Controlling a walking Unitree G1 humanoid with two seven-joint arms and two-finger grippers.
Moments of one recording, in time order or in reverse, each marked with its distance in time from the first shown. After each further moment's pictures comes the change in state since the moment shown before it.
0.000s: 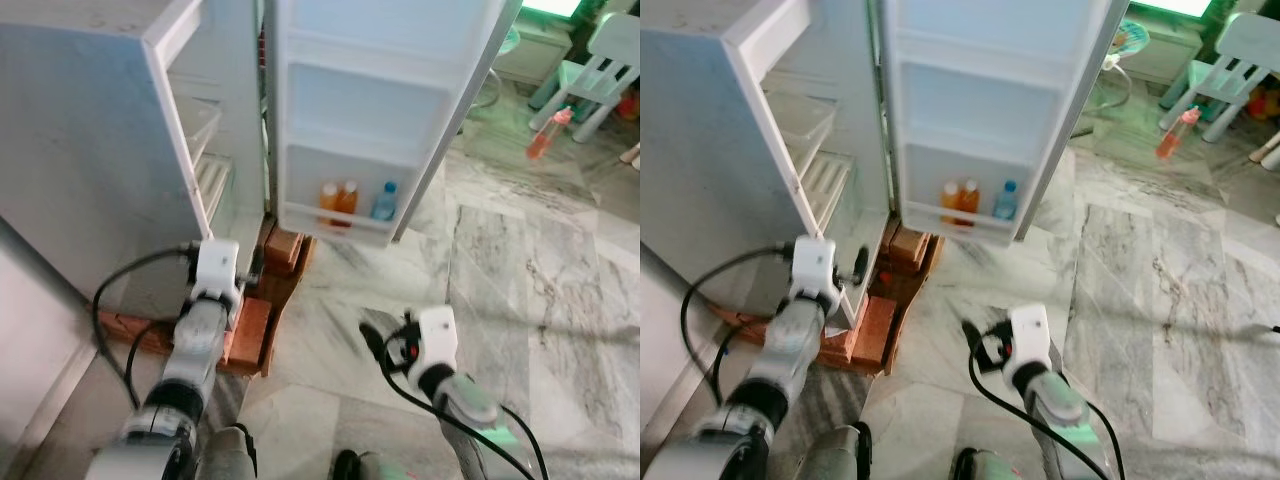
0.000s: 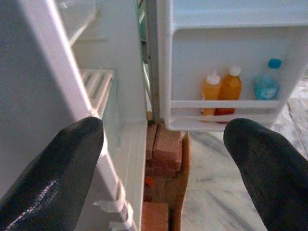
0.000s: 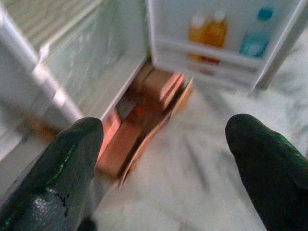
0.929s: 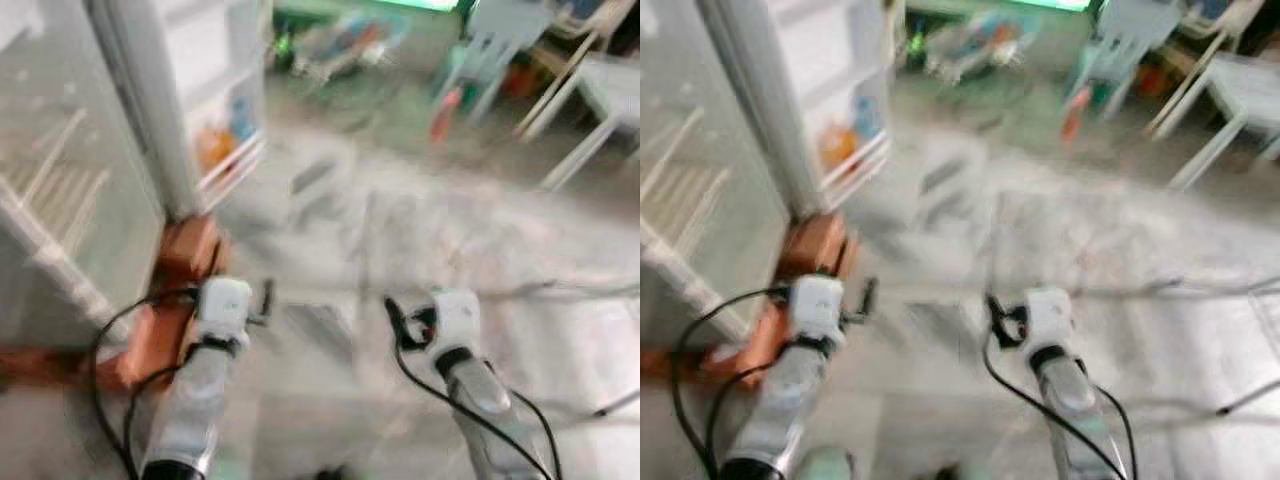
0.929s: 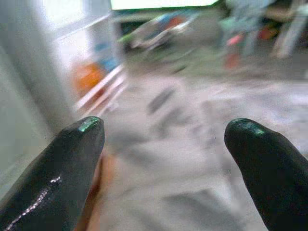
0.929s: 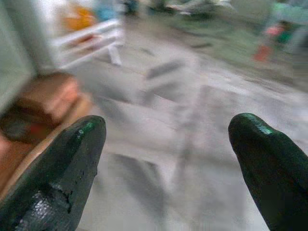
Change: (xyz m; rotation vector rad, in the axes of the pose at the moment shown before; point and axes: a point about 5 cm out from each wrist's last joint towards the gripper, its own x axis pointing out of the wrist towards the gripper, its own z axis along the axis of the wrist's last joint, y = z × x) left arm -0.047 -0.025 0.006 0.033 -0.054 -0.058; right arm 0.005 -0.022 0.014 -0.080 -0.096 -0.140
